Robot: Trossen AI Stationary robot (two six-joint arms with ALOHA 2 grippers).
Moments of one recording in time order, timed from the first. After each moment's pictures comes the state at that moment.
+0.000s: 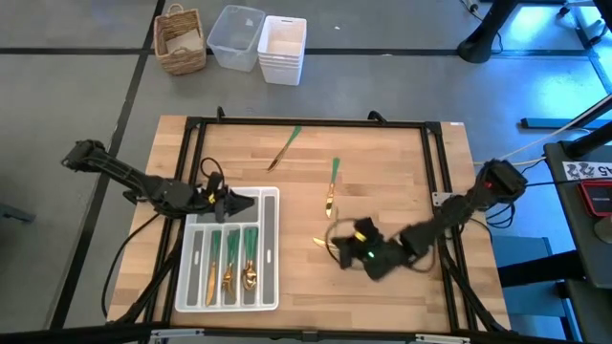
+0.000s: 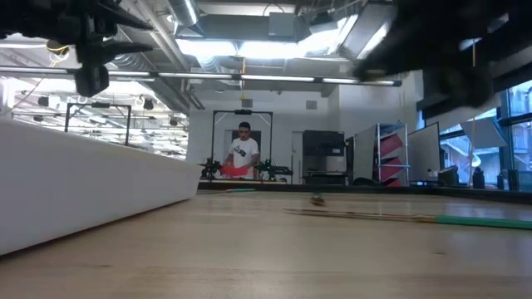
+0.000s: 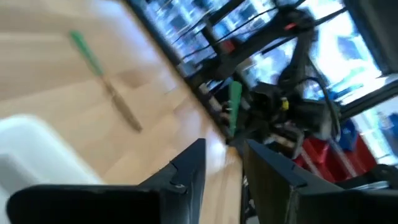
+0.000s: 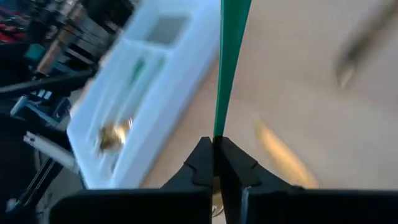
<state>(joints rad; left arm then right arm) -0.39 0.62 0.28 0.22 -0.52 -0.97 0.58 1.59 0.92 -0.07 0.74 1.39</state>
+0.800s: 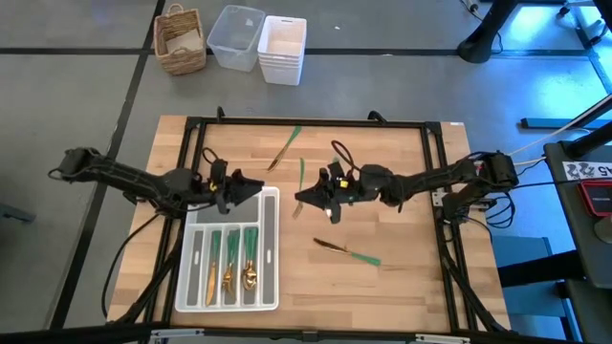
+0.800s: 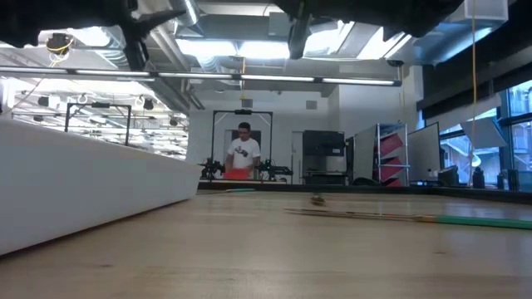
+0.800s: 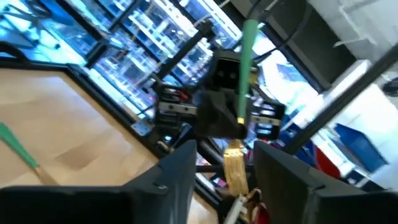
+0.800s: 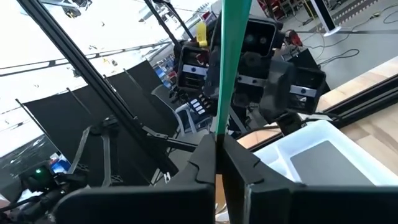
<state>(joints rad) -0.16 0.79 0.28 0.69 -0.29 -0.73 0.05 1.59 0.92 0.80 -0.13 0.62</state>
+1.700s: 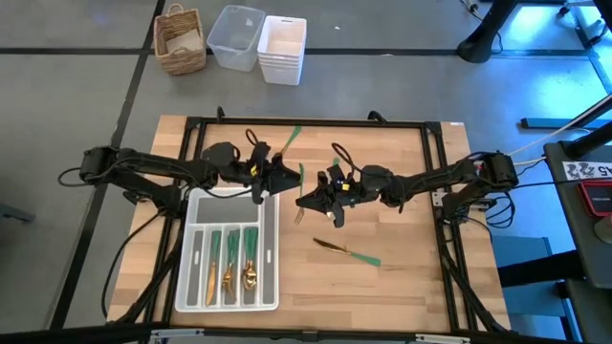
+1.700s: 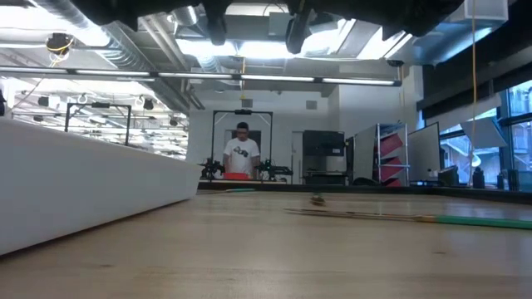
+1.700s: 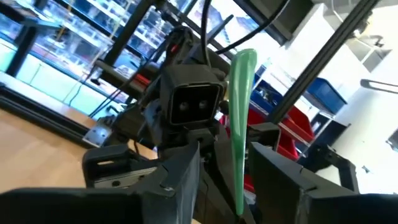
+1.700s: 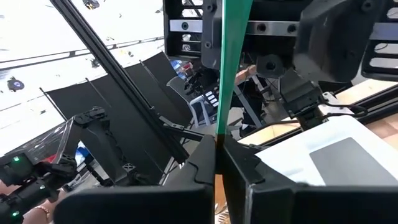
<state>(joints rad) 0.08 1.25 0.72 0.70 0.23 -0.65 0.05 1.59 0.92 0.82 -0.20 0.62</state>
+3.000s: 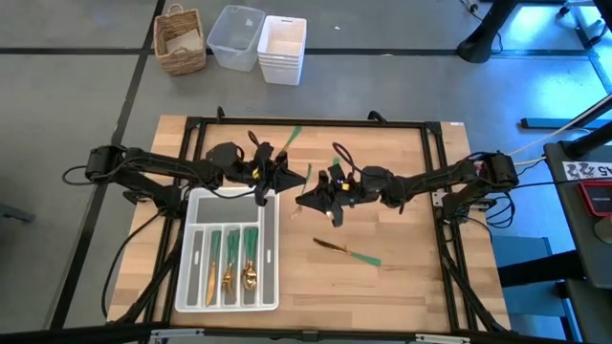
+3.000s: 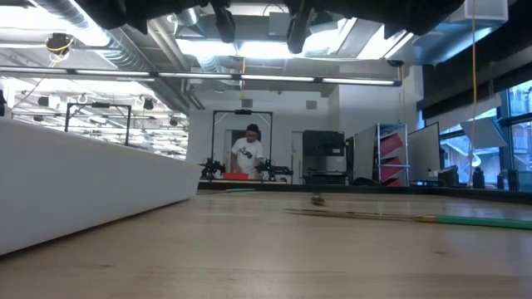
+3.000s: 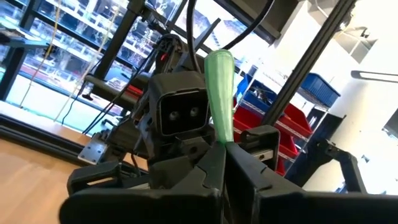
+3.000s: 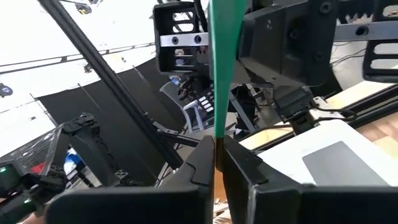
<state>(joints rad) 0.08 1.32 0.73 0.80 0.26 -0.58 0.05 1.59 0.92 0.81 -0.14 0.62</state>
